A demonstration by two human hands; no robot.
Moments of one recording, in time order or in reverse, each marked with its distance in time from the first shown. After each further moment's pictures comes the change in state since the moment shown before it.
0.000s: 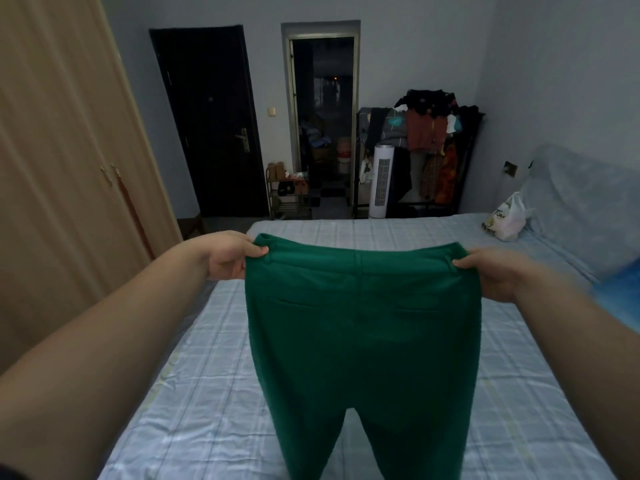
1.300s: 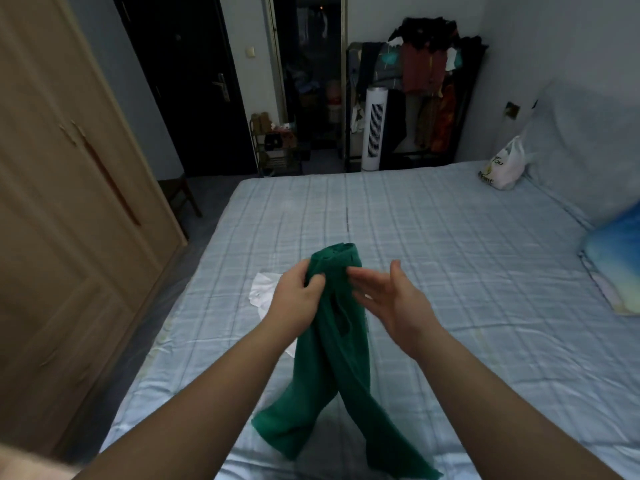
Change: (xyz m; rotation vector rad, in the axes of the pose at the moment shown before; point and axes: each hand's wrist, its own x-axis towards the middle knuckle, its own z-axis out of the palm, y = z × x) left_hand 0.024 -0.128 0.158 0.210 0.382 0.516; right_hand -0.018 0.128 0.138 0.416 -0.224 -0.249
